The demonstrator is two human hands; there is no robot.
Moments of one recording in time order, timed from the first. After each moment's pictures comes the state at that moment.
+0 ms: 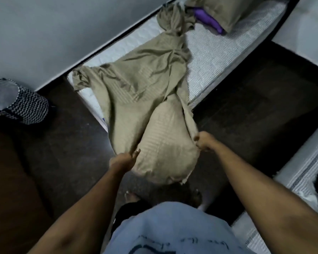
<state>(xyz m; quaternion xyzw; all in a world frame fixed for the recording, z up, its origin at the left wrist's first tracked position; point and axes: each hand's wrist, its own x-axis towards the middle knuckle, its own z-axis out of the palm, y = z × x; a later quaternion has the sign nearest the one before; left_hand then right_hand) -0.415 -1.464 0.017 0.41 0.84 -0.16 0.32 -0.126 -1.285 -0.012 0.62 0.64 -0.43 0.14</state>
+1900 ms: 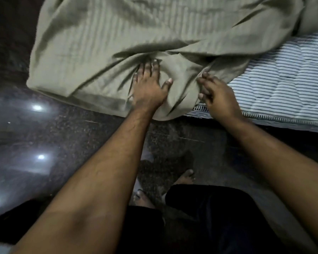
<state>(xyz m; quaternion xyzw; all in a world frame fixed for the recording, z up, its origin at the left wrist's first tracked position) -0.319 -1.078 -0.325 0.15 0.97 0.13 0.14 -0.212 -0.868 -0.309 0.08 0.95 -0.29 0.00</state>
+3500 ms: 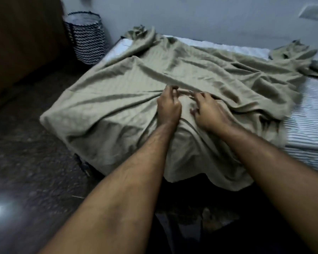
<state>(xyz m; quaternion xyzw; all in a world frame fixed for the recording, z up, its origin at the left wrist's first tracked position) -0.366 -1.089 -0.371 0.15 0.76 0.61 -0.14 -0.288 -0.976 -0.337 0.12 0.98 -0.11 -0.13</state>
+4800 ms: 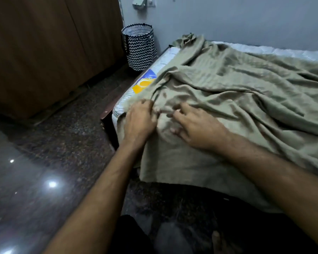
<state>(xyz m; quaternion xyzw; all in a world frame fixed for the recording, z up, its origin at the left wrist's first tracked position) -0.400 -1.280 -0.365 0.12 0.94 0.25 -0.19 -0.332 -1.080 -0.333 -0.27 0.95 -0.04 -0.16</state>
